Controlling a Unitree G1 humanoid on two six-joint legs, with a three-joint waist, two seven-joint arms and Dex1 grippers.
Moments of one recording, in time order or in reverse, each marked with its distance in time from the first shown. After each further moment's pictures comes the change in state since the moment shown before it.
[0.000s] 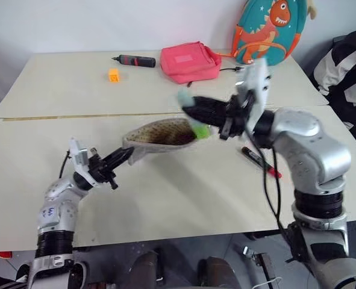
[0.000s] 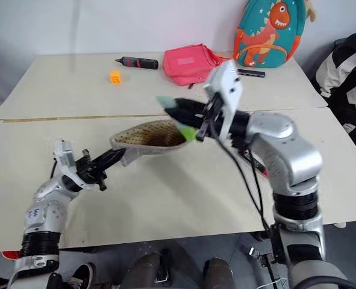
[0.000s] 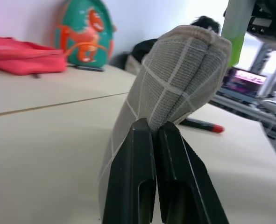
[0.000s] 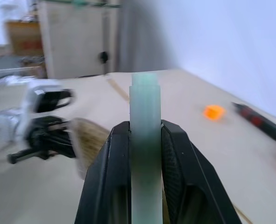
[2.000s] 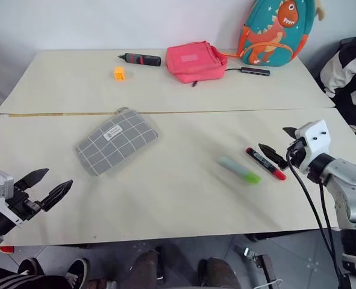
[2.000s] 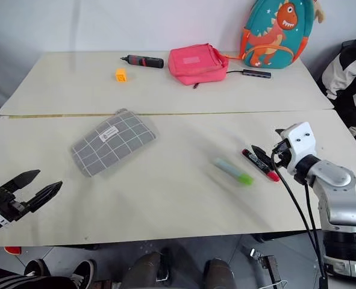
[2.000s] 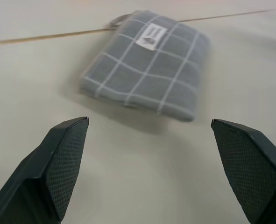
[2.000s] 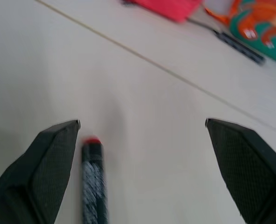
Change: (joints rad) left arm 0.562 0.212 0.368 -0.345 0.073 0.087 0.272; right arm 0.522 -0.212 -0.159 0.341 -0.319 -0.524 -0.143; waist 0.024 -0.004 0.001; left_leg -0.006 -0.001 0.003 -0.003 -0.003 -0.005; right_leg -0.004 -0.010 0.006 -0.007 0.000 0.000
